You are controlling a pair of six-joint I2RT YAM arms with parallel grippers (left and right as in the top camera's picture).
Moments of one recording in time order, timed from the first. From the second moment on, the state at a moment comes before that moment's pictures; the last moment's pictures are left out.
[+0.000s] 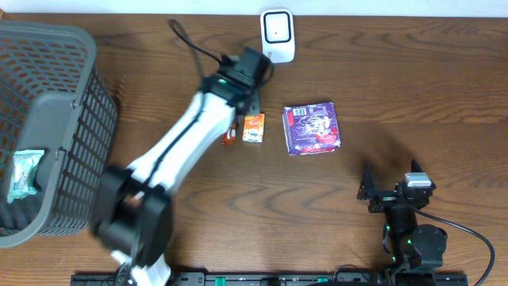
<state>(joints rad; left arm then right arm) -0.49 1.85 1.52 -0.79 -0.24 -0.53 -0.01 0.01 0.01 -0.07 -0.06 0.03</state>
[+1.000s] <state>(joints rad) -0.36 2.10 1.52 -0.67 -0.06 -0.57 -0.01 0.01 0.01 -0.07 -0.06 0.03</state>
